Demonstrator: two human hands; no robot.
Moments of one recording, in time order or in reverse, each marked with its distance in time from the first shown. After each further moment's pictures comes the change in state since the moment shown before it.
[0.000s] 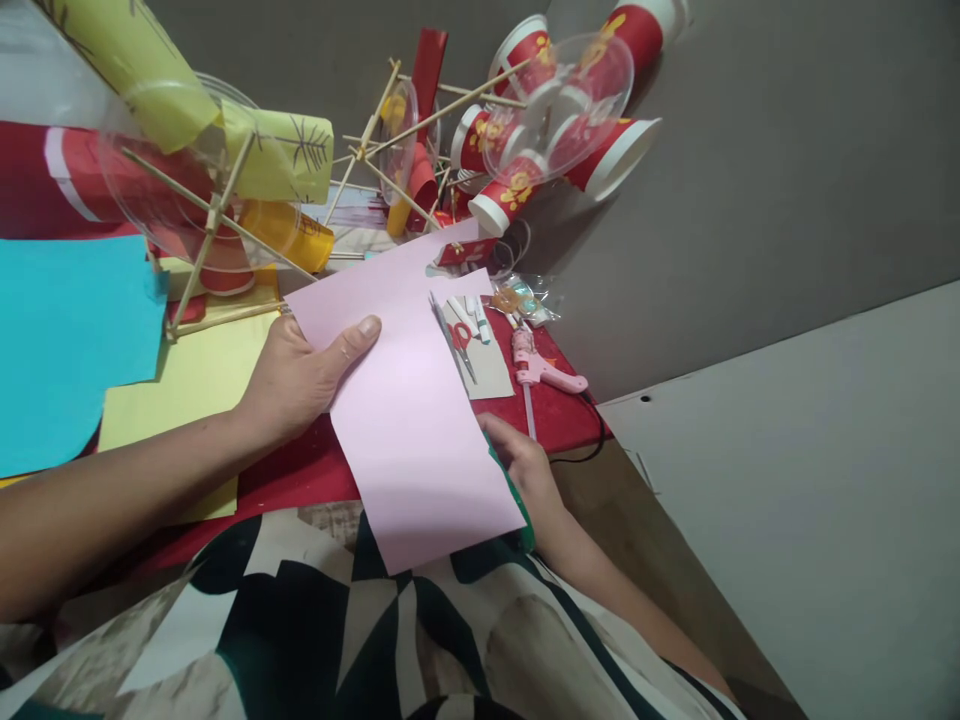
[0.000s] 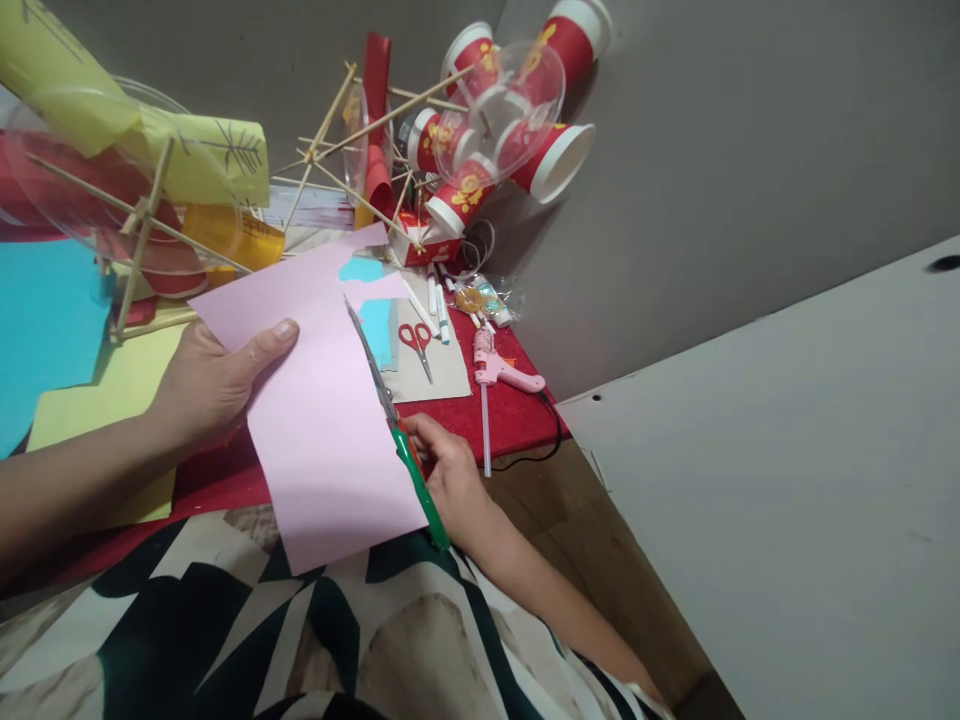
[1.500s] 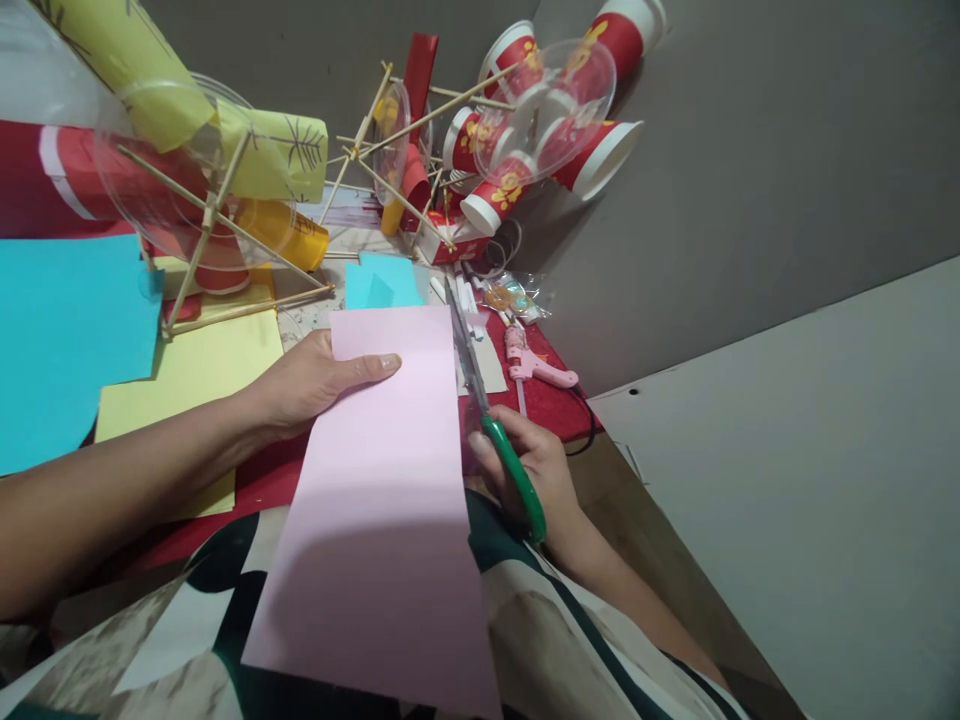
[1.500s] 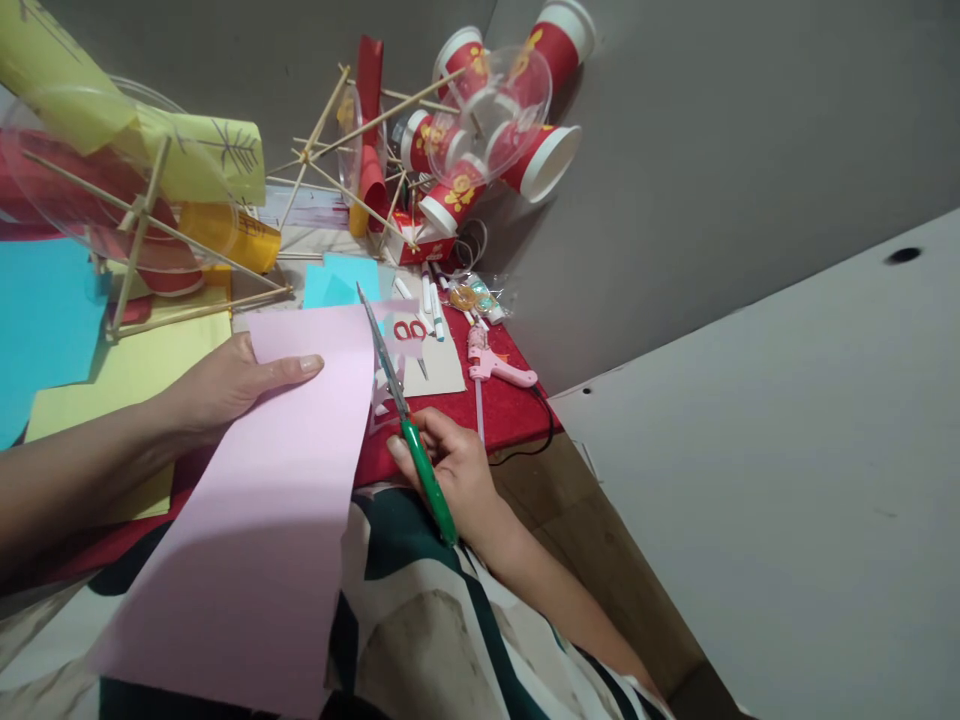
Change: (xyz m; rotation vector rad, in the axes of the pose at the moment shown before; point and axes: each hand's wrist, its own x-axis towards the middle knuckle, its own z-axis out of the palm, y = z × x) left_hand -0.003 0.014 0.004 -0.092 -0.293 -0.411; right_hand -0.008 -0.011 -0.004 -0.165 0.096 -0.032
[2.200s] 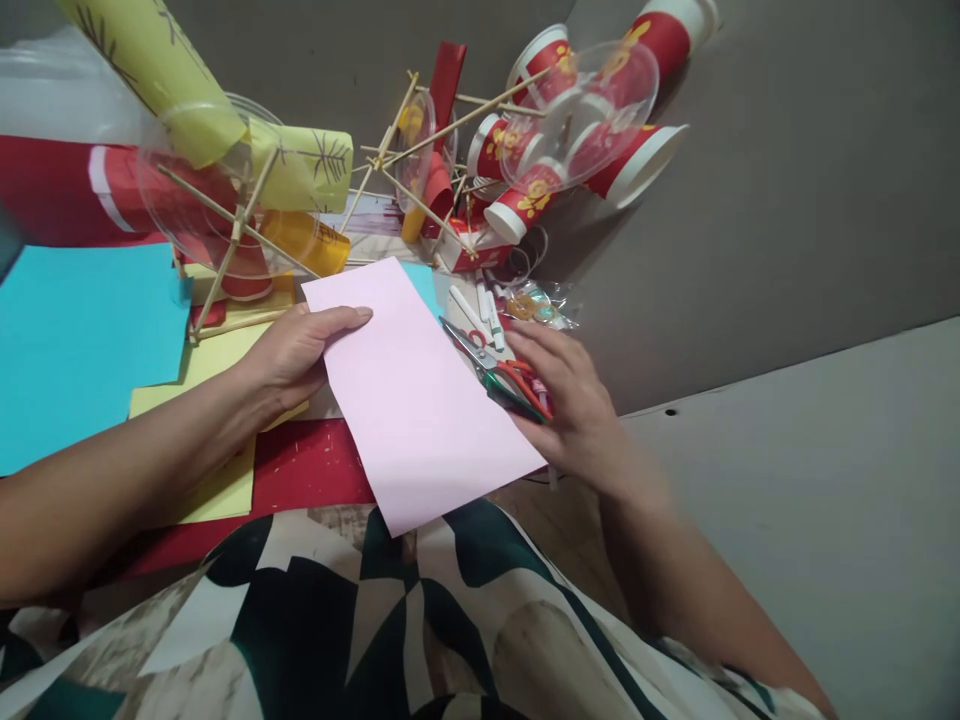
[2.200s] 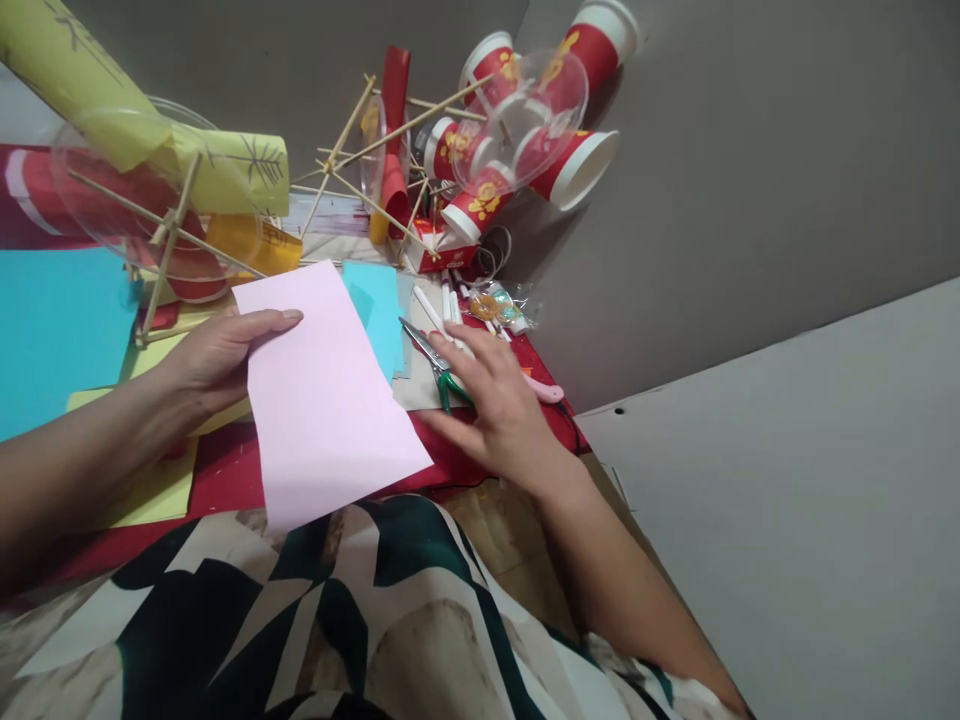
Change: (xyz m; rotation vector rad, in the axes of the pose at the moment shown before) left_hand 0.022 0.013 -0.019 -0.249 0.274 0.058; right_hand 0.070 0.021 -0.049 -0.735 0.008 -0.701
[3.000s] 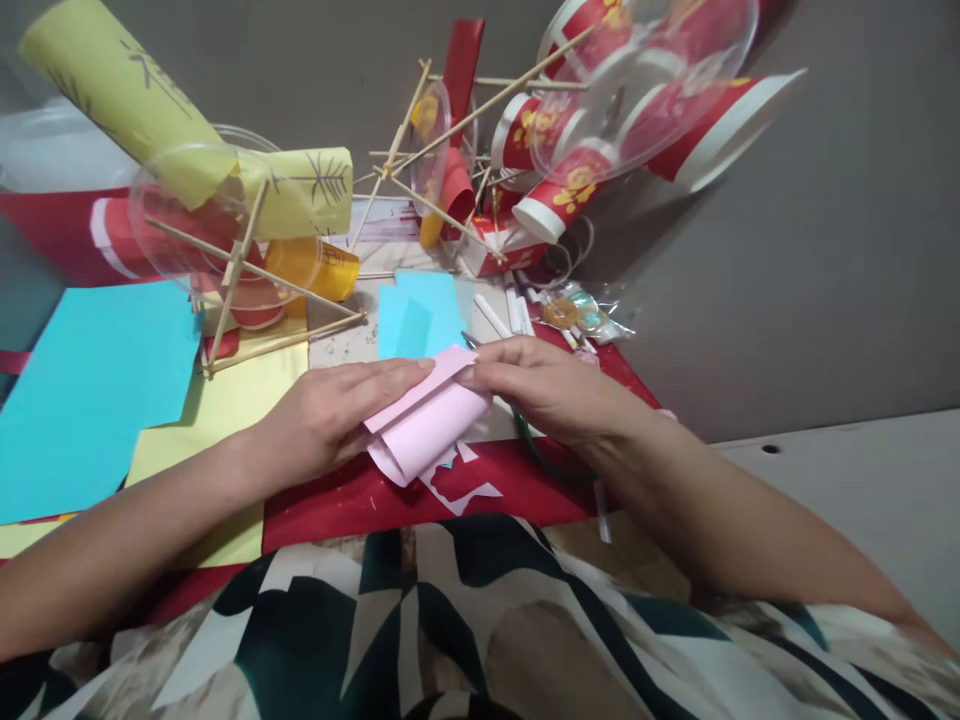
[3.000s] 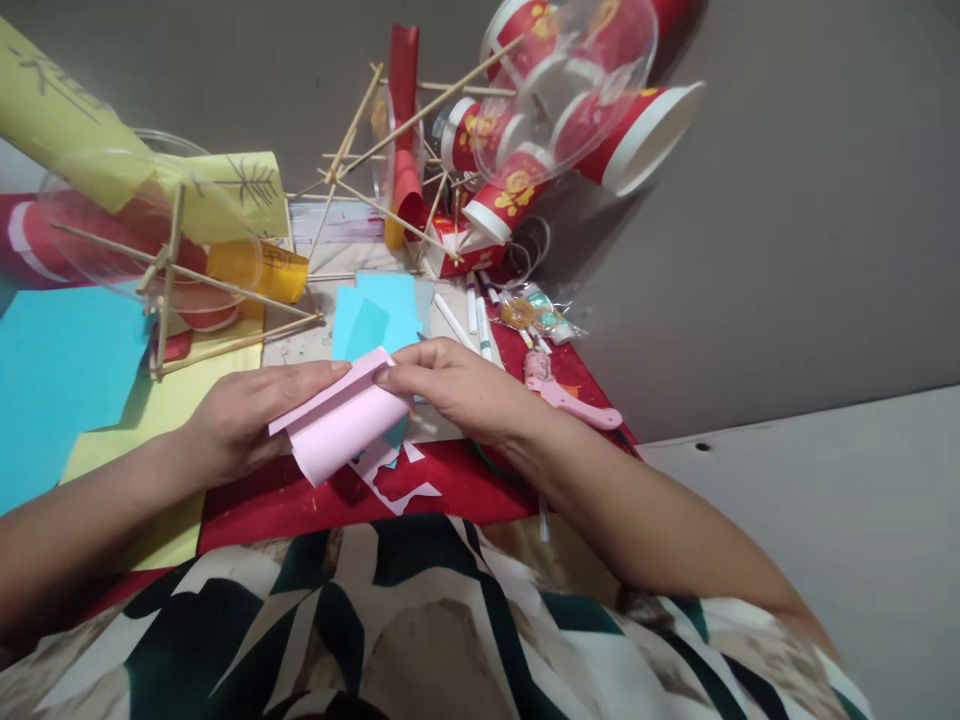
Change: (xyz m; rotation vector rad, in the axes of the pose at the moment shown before) left_hand 0.005 -0.007 -0.030 1.049 -0.484 0.765; right_hand 0.094 -0.014 0.019 1.187 -0.407 0.665
